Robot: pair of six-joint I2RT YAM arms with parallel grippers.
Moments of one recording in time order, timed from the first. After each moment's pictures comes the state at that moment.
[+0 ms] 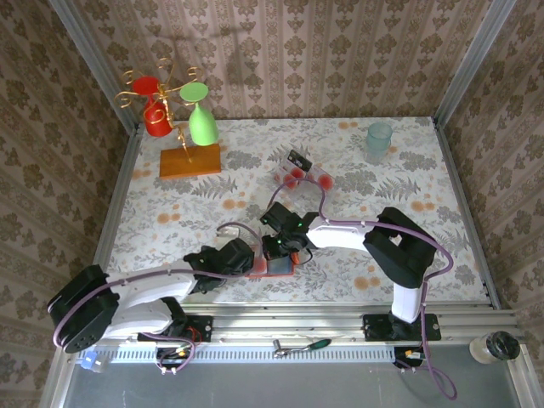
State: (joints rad) left arm -0.99 1.13 0.41 -0.31 -0.50 -0.66; right arm 0.88 1.85 1.08 -0.30 -0.19 0.61
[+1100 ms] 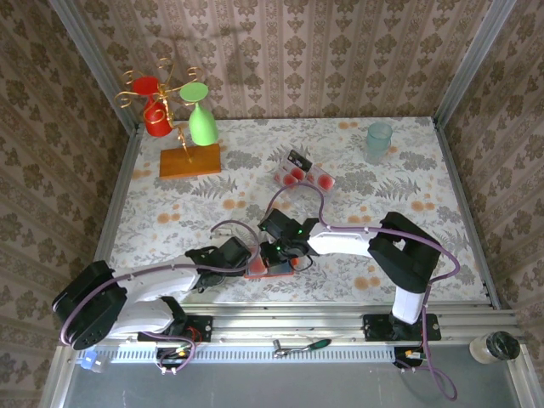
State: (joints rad) left arm -0.95 1.21 0.43 -0.43 -0.48 -0.74; right arm 0.94 1.80 1.04 -0.29 -0.20 0.64
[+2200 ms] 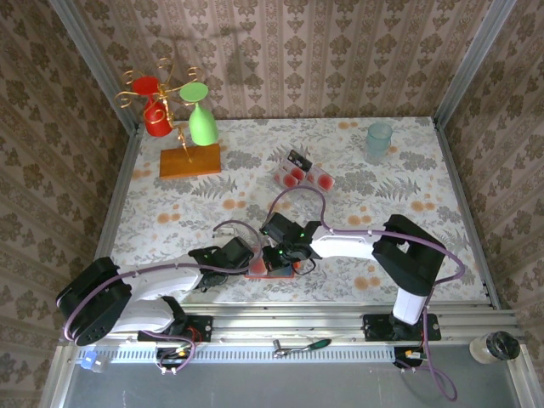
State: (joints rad) left arm -0.96 1.24 0.43 -0.37 -0.50 -0.75; right arm 0.95 1.77 1.00 -0.30 -0.19 0.63
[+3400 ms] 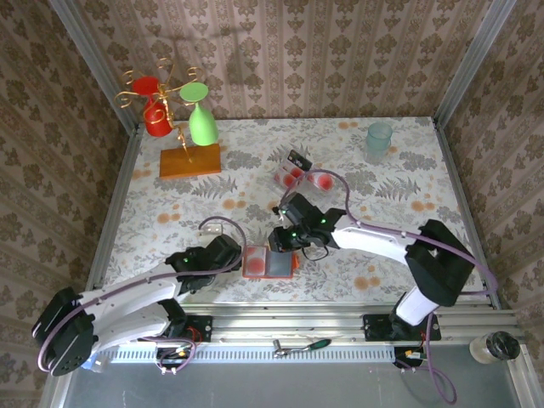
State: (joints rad) left arm -0.92 0.95 0.43 -0.52 -0.50 -0.75; right arm 0.82 1.57 0.97 -0.34 -0.24 0.61
